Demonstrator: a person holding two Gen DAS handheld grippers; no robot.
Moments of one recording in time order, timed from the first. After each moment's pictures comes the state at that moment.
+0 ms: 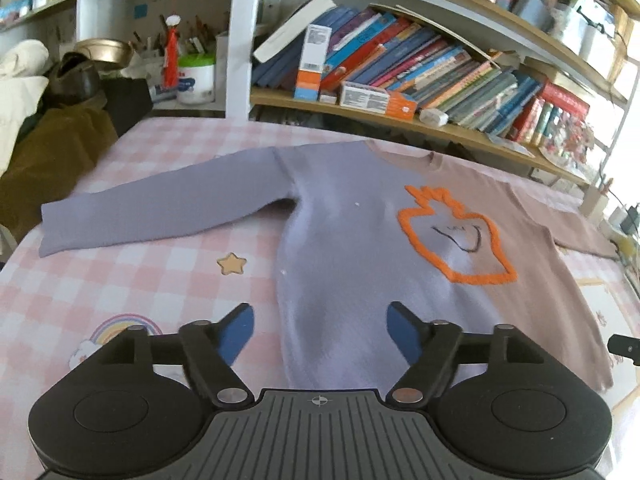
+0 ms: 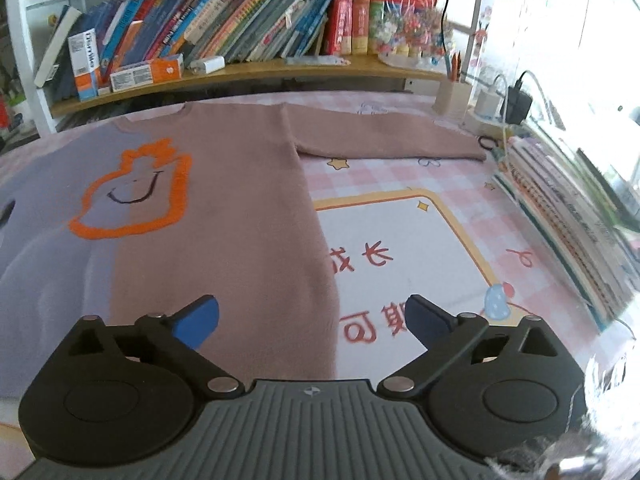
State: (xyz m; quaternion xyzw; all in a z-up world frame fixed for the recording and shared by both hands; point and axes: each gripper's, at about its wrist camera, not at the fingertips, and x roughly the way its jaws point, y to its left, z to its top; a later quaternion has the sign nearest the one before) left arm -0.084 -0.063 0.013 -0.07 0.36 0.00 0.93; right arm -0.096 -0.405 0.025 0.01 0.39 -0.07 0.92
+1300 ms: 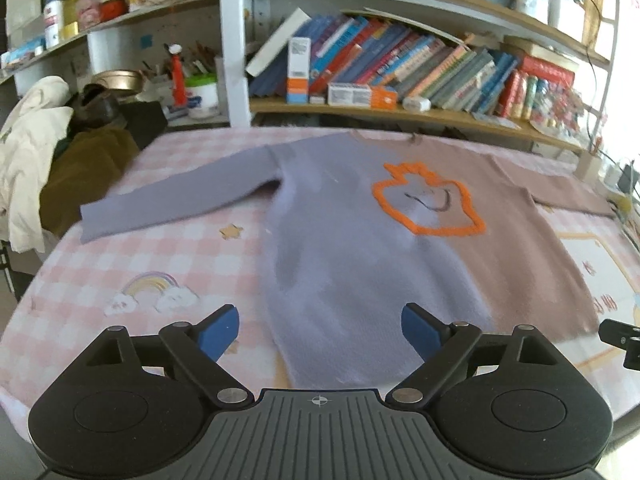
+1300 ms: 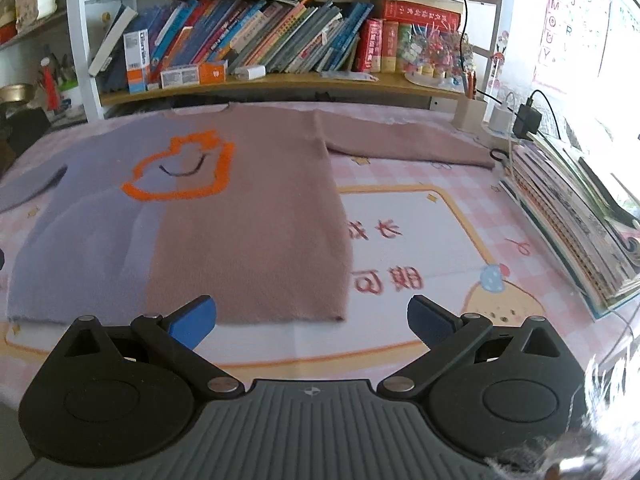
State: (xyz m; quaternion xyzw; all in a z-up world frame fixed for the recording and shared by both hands) left arm -0.145 -0.109 0.030 -0.03 0.36 0.04 0.93; right arm -0.154 -0.396 0.025 -0.01 0.36 -0.02 0.93
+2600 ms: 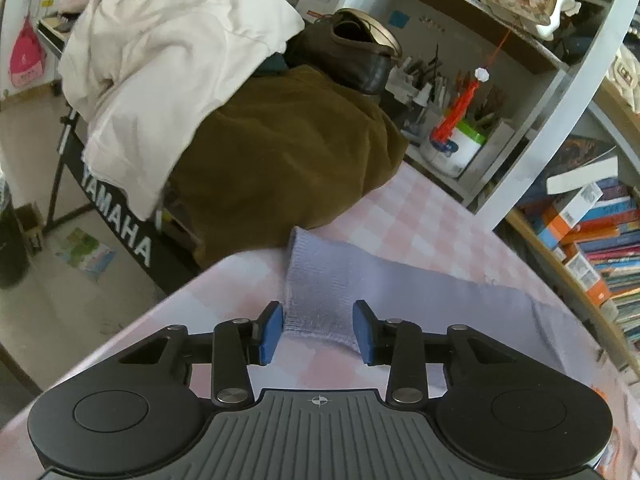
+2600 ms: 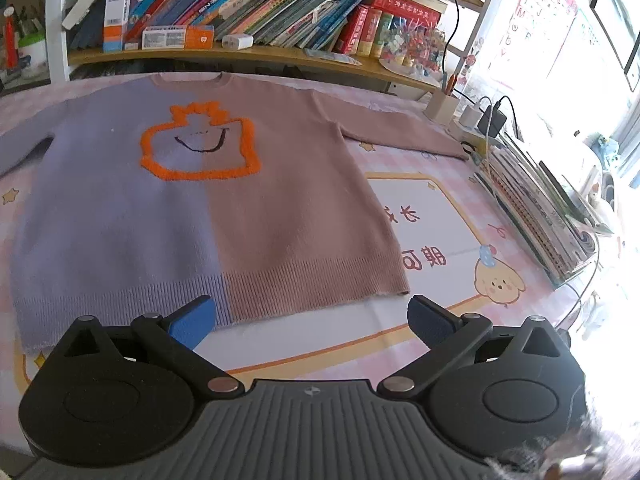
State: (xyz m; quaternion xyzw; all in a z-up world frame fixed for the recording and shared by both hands) left arm -0.046 0.188 -0.049 -0.30 0.29 0.19 0.89; right arm -0.139 -0.269 0.029 -0.07 0.41 -0.15 0.90
